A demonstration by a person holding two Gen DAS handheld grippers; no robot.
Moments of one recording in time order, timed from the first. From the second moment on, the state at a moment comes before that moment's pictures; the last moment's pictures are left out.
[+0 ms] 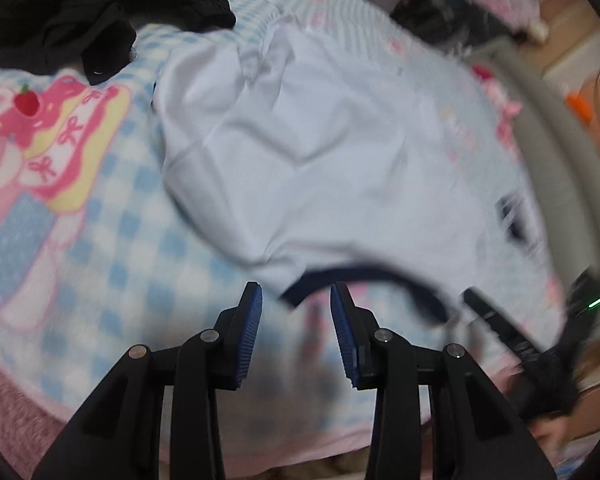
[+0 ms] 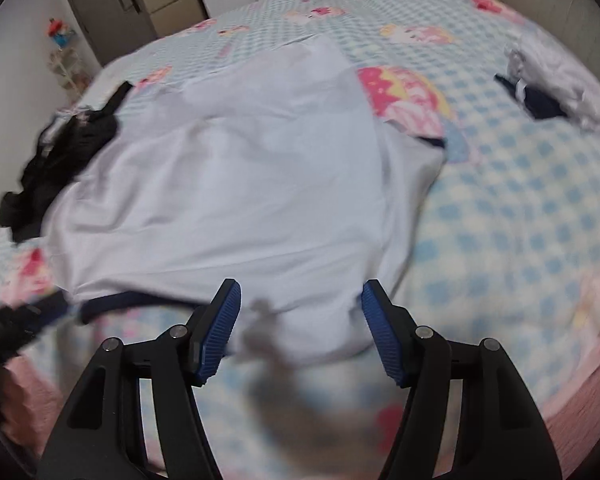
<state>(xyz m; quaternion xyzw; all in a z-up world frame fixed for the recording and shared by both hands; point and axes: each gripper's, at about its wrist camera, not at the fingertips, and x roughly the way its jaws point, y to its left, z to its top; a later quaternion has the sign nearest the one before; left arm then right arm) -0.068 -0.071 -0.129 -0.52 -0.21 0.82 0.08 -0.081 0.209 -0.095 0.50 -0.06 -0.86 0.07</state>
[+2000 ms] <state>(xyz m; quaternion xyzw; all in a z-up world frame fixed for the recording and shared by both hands) -0.109 -0.063 -0.147 -0.49 -0.17 0.85 0.06 -0.075 0.174 -0.121 0.49 0.07 -0.87 0.06</state>
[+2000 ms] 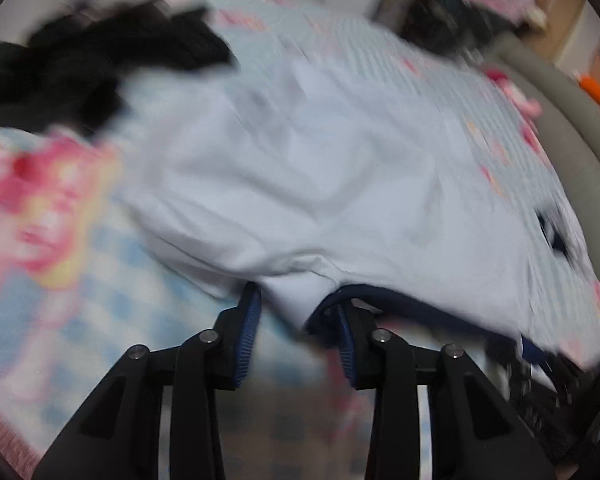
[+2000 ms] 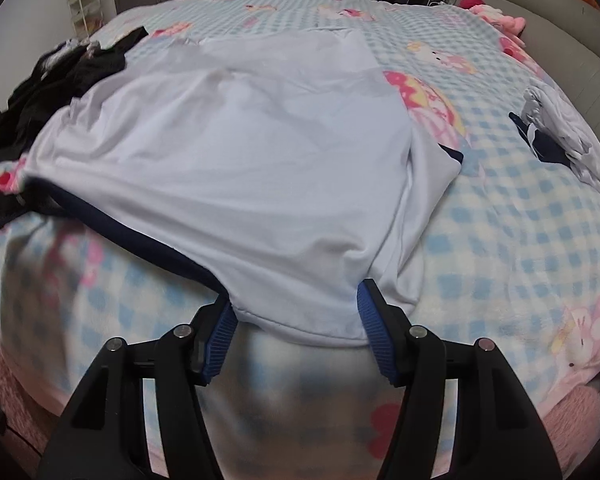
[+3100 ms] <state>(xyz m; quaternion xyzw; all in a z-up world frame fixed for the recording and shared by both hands) -0.070 -0.134 -0.144 -0.49 -0.36 0.79 0.11 -0.045 0.218 -0.080 0.46 -0.07 -0.88 0.08</state>
